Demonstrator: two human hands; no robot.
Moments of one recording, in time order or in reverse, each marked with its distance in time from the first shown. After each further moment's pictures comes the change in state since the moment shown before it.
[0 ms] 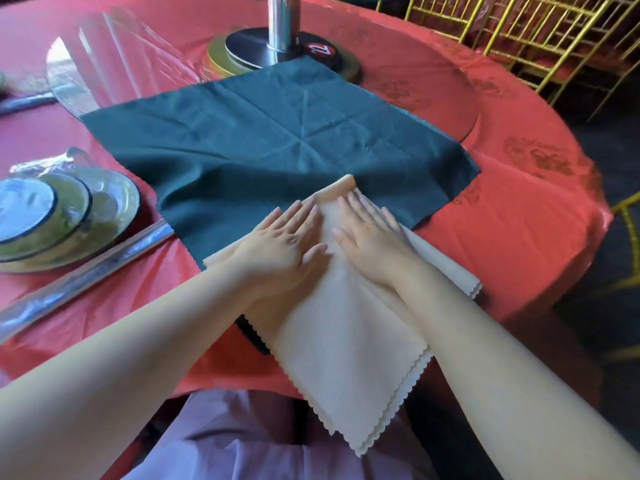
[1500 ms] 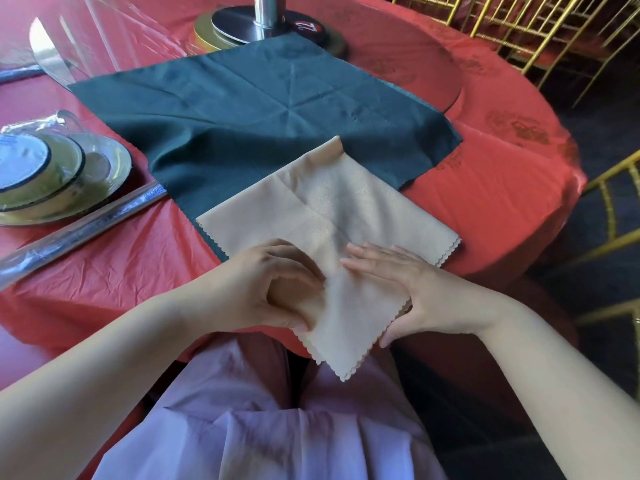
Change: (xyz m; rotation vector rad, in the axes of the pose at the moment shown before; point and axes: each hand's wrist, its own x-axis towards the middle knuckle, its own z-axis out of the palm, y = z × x) left_hand -0.092 0.021 -0.002 -0.508 0.076 0.458; right_hand -0.134 0.028 -0.011 0.248 -0.266 -0.358
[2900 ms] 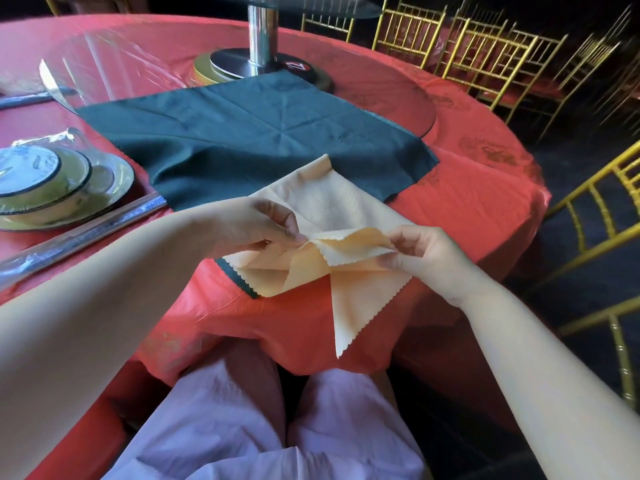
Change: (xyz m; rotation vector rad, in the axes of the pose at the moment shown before) left_hand 0.044 0.001 -0.044 -0.657 -0.115 -0.586; right_hand 0.001 0.010 -0.008 0.809 0.494 0.075
